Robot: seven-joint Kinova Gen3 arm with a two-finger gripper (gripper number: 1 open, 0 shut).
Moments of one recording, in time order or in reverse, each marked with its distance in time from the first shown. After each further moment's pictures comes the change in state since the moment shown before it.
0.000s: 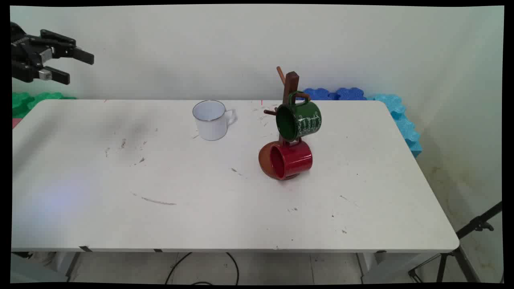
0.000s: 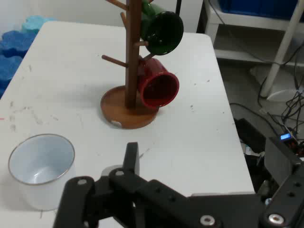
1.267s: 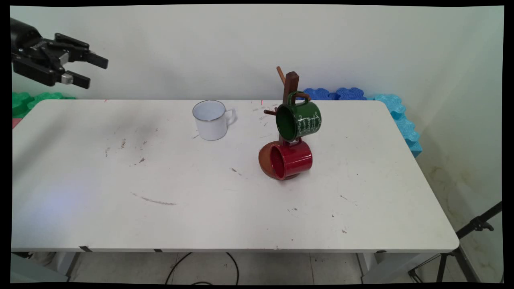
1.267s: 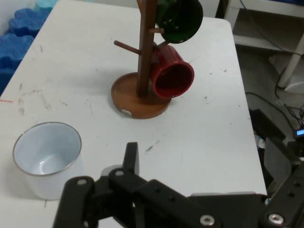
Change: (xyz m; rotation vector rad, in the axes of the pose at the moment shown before) arm 0.016 0.009 0.030 0.059 -0.061 -0.037
